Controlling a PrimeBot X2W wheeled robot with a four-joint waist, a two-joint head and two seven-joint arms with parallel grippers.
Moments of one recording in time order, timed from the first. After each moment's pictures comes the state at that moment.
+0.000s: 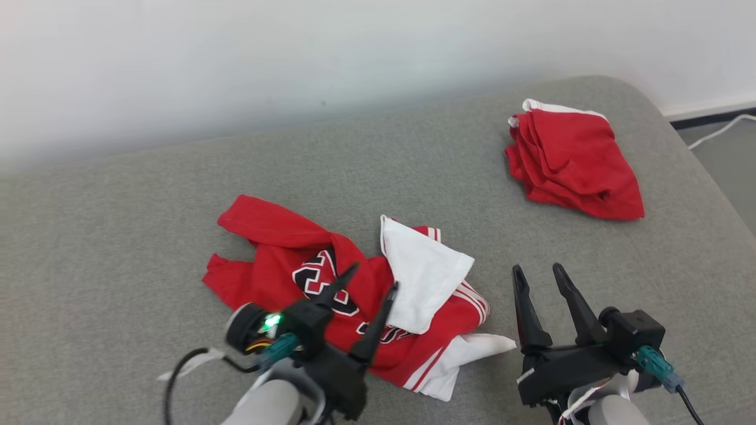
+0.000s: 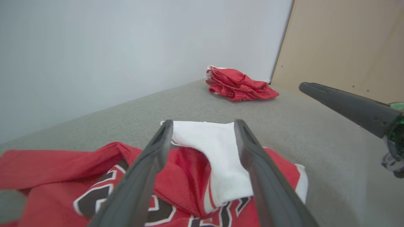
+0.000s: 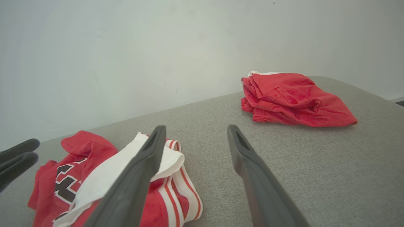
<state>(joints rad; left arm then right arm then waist) -0.56 0.09 -0.71 0.38 -0.36 0.04 -0.24 -0.24 -0.08 0.27 0.27 0.27 0.13 -0.26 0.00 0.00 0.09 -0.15</state>
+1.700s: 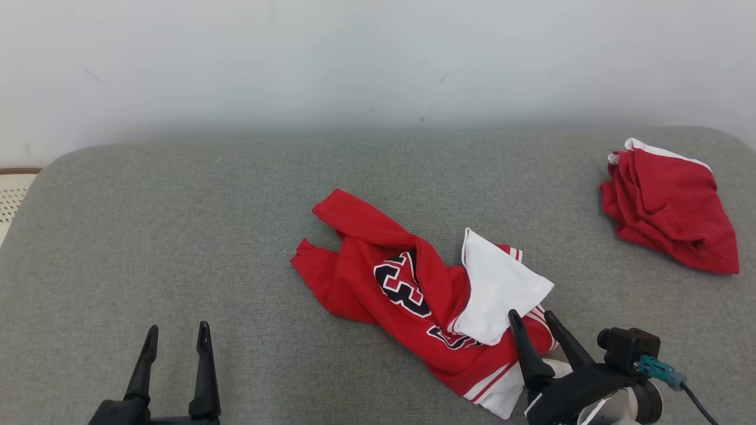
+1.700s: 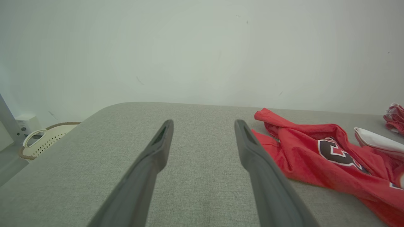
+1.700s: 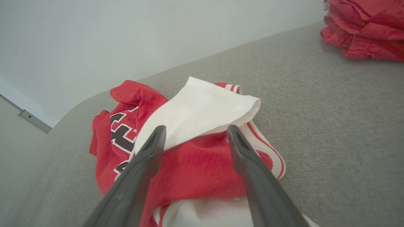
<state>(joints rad) -0.07 0.21 -0.20 -0.03 -0.28 0.26 -0.26 -0.17 -0.14 0.32 0.28 0.46 0.13 -0.09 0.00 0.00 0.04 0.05</state>
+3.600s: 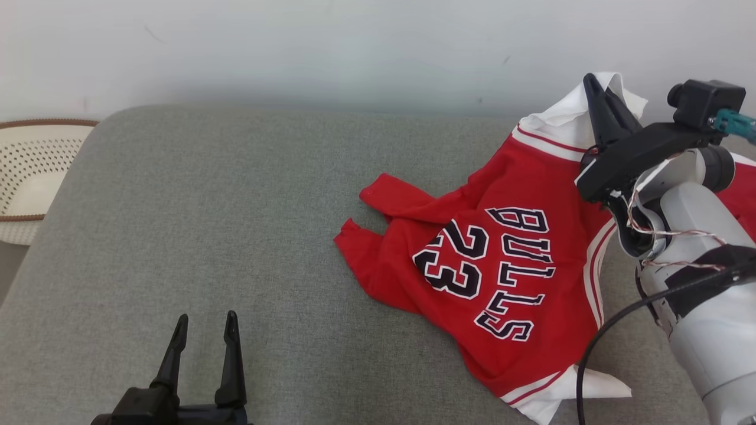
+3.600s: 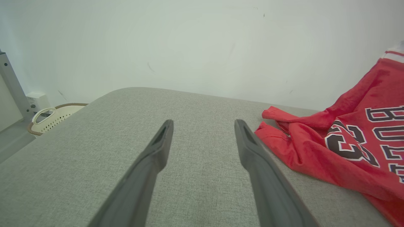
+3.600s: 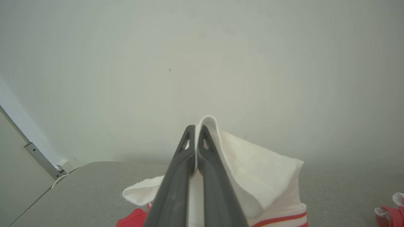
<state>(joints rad) -0.11 0.07 -0.12 0.04 -0.19 0.13 -0.26 -0.89 -0.33 0.48 0.65 0.64 0.13 -0.11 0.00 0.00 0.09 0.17</state>
